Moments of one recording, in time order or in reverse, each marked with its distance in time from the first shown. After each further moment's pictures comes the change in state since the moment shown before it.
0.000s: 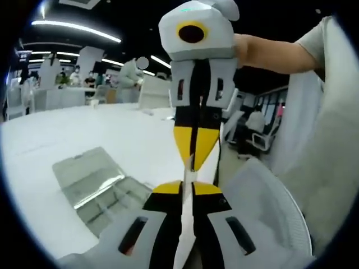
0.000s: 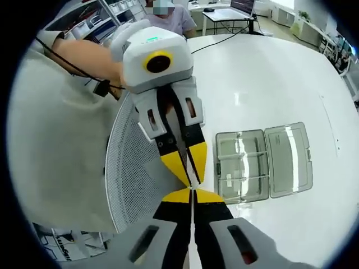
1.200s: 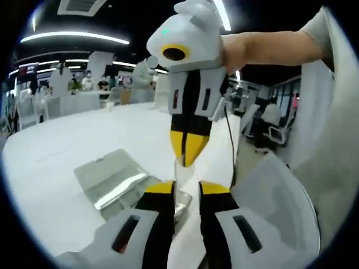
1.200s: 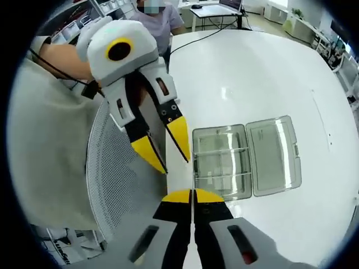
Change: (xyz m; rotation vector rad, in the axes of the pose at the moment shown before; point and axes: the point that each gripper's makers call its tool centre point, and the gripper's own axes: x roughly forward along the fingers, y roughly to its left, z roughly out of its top) left arm -0.010 0.024 0.003 0.044 0.039 0.134; right arm 0.008 -0.050 -0.013 0.018 0.042 -0.078
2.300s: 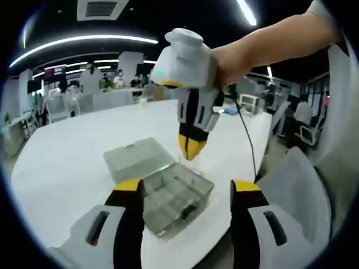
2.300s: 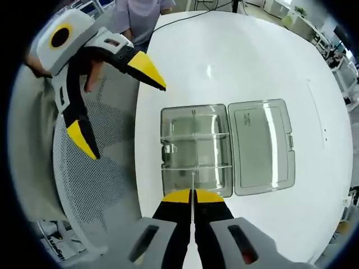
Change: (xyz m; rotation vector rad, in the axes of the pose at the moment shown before) left arm -0.016 0.019 -0.023 -0.026 0.008 0.271; right arm 0.039 -0.045 -0.022 -0.023 0.115 -0.094
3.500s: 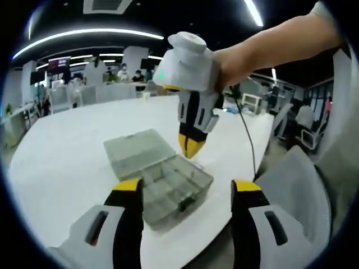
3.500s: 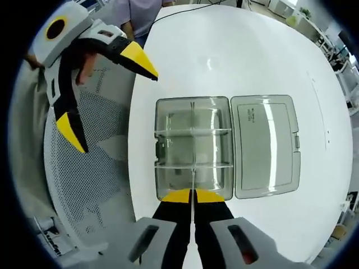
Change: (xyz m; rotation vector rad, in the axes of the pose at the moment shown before) left arm -0.002 0.002 -0.015 -0.047 0.019 0.015; right arm 0.015 -0.003 -0.003 -0.029 0.028 -0.008
